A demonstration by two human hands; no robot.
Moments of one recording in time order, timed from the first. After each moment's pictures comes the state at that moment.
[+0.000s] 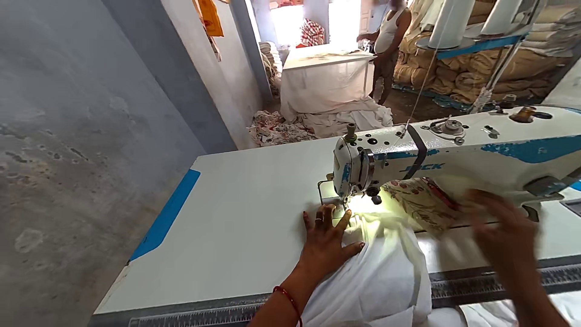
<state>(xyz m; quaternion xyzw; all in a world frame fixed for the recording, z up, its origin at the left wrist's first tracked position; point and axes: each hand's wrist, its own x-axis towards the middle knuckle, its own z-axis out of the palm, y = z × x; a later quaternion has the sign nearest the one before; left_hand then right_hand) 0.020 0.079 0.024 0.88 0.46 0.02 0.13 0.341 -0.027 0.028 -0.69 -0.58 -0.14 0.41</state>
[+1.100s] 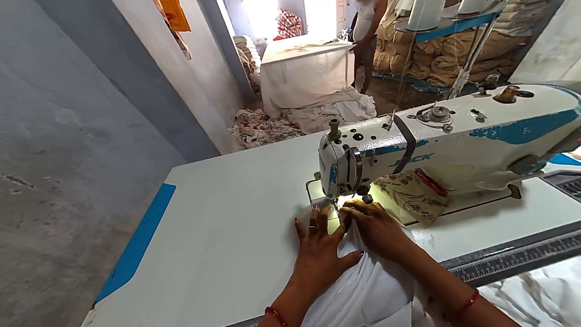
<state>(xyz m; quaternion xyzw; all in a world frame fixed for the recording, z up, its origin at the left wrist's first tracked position) 0.018 0.075 0.026 0.89 0.43 -0.01 0.14 0.209 0.047 0.000 -0.61 -0.76 0.03 0.22</state>
